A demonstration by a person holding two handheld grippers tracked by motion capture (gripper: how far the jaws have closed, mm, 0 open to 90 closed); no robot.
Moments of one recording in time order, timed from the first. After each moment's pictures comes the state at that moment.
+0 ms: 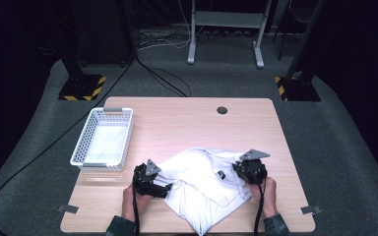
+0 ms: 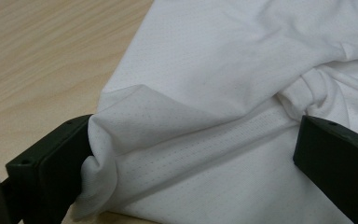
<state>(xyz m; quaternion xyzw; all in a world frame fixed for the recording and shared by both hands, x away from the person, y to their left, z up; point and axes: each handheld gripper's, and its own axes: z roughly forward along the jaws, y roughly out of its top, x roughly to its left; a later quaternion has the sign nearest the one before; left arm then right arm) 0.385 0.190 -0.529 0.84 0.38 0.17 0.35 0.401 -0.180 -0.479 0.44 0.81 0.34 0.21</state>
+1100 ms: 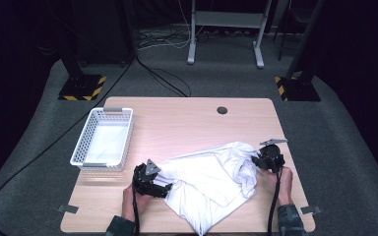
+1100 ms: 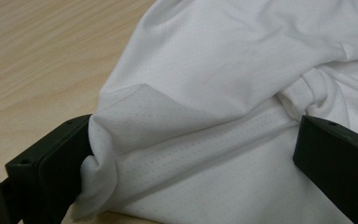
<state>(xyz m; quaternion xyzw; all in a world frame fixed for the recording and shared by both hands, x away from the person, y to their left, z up) 0.385 0.191 -0.529 0.84 0.39 0.16 0.35 0.451 -0.245 -0.489 0.53 0.77 0.28 0.19</state>
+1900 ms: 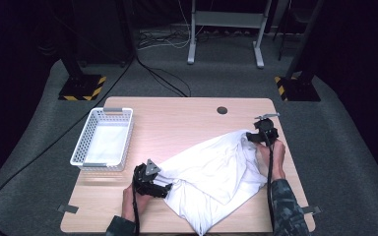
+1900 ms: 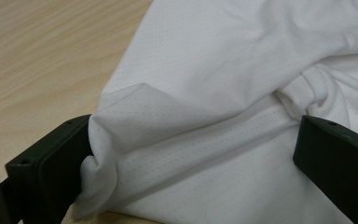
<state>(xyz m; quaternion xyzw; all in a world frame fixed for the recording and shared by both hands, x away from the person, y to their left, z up) 0.385 0.190 -0.529 0.84 0.39 0.17 0.35 0.528 -0.233 -0.461 0.55 0.75 0.27 0.25</state>
